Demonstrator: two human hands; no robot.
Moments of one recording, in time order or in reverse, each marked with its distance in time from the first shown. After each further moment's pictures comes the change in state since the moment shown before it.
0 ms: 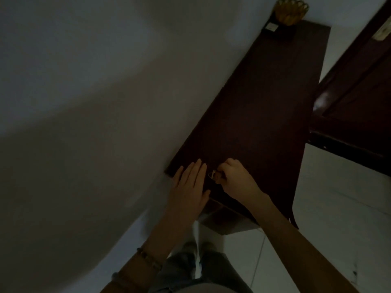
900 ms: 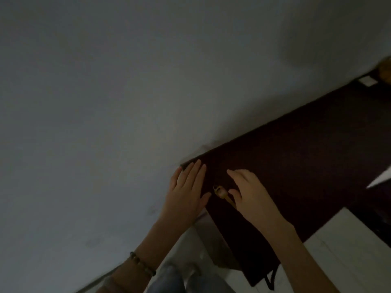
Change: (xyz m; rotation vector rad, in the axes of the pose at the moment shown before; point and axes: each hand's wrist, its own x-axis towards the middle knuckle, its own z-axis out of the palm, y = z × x) left_hand -0.001 0.069 -0.029 0.204 0.126 -0.471; right_hand -0.004 0.025 -0.065 0.097 -0.061 -0.481
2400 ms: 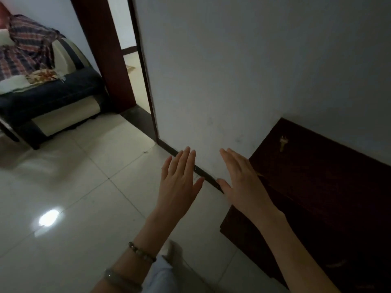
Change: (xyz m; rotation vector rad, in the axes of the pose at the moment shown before) left_hand -0.244 0.397 -0.011 0.371 0.322 -1.286; right_hand -0.253 0.063 -0.097 0.090 -0.472 -1.202
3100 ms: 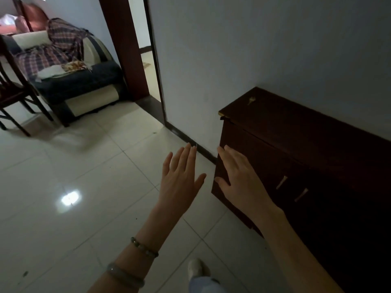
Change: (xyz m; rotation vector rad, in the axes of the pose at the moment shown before) left_hand -0.259 0.187 -0.069 0.090 0.015 -0.055; right_hand -0.309 -0.017 -0.070 -0.007 0.003 -0.113
